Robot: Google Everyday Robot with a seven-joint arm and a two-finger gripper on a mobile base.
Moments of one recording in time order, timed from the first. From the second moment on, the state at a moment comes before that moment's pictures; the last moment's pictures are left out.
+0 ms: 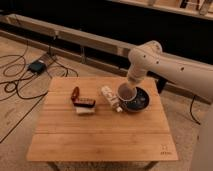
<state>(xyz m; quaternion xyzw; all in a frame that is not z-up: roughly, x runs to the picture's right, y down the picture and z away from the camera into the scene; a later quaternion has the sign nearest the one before) 0.156 -0.006 0.782 -0.23 0.05 0.33 0.91</state>
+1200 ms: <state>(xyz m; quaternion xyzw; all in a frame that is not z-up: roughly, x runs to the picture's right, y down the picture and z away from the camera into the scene) 0.204 0.017 0.853 -0.34 0.06 0.42 0.84</state>
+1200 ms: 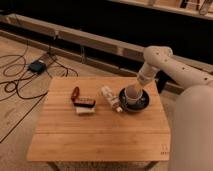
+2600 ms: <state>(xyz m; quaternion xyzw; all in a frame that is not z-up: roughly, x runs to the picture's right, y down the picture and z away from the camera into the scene) 0.216 0.022 0.884 -0.39 0.05 0.42 0.82</state>
